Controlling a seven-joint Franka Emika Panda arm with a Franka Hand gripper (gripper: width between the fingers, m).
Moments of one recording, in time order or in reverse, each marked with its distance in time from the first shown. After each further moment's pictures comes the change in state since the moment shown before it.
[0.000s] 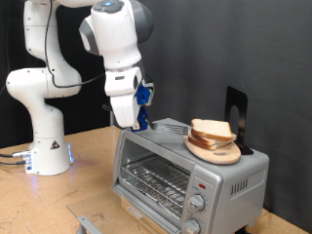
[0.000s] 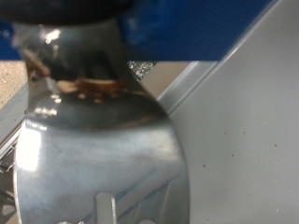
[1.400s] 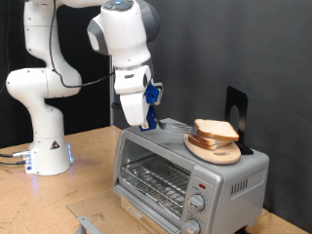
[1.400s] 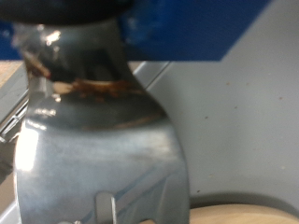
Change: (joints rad) arm 0.000 0.030 0.039 0.029 -0.006 0.044 0.041
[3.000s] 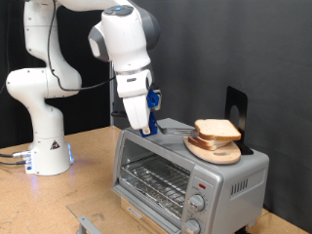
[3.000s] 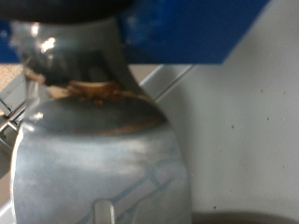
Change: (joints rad) arm 0.001 -0.004 0.022 -0.047 -0.023 0.103 -0.062
